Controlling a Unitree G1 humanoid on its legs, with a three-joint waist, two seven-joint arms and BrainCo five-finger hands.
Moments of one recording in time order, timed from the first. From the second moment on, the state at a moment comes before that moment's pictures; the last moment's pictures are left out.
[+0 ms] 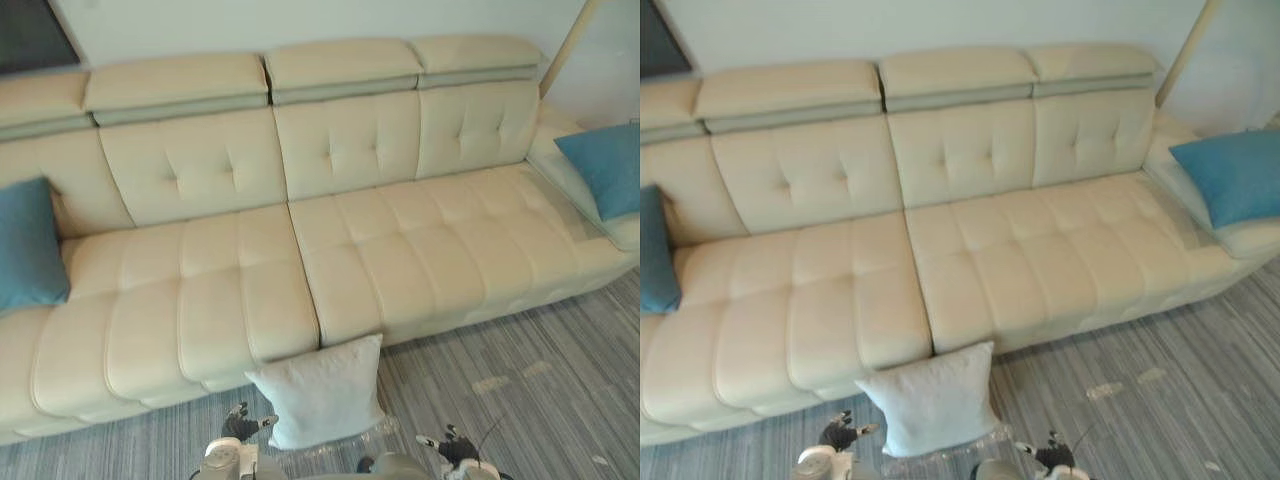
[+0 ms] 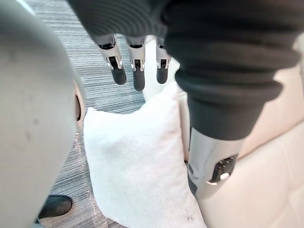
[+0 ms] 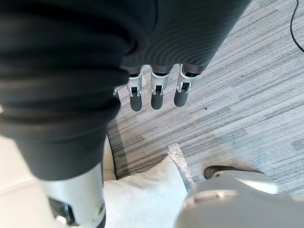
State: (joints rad) left arm 0.02 0.08 0.02 1.03 -0.02 -0.10 0.06; right arm 0.06 -0.13 -0.15 1.05 0.00 -0.07 -0.06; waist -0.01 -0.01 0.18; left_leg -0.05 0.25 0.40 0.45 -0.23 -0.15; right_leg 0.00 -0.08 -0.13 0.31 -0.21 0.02
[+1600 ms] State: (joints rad) left arm -0.87 0.25 0.02 0.64 -0.40 -0.21 0.25; right arm -0.94 -0.27 -0.03 0.63 0.18 -0.18 -0.29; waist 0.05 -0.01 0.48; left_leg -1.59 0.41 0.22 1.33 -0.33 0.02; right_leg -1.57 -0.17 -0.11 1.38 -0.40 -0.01
